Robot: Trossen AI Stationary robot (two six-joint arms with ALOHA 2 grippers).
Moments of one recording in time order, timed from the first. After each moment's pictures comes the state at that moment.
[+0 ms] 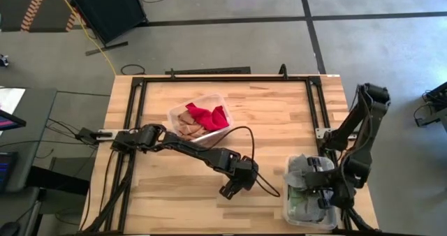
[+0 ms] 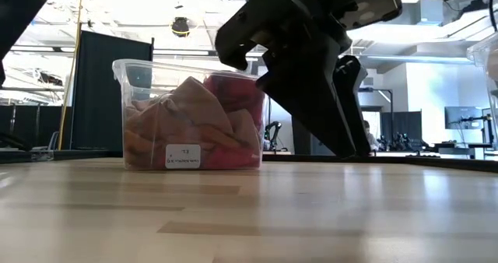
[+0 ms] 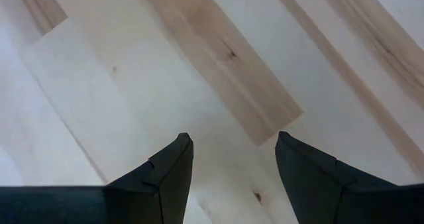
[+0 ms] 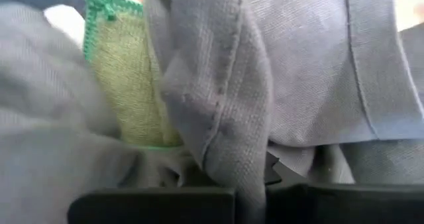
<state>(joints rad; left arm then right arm) -0.26 2.31 1.93 -0.66 0.10 0.37 1.17 1.16 0.80 -0.83 0.44 1.04</state>
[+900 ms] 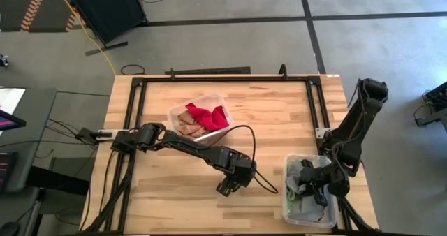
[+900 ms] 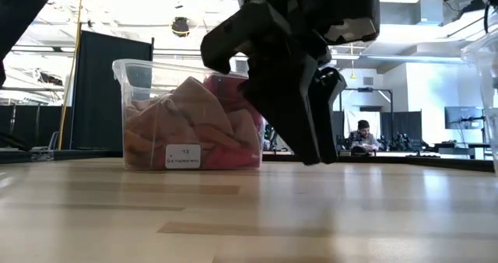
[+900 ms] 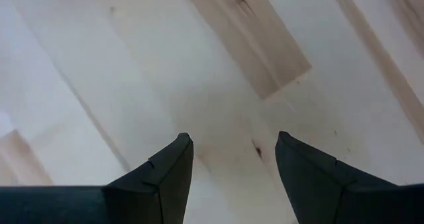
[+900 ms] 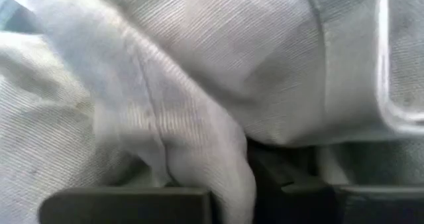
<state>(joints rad) -0.25 2.29 1.93 -0.77 0.08 0.33 1.12 1.00 0.44 -0.32 0.45 1.04</state>
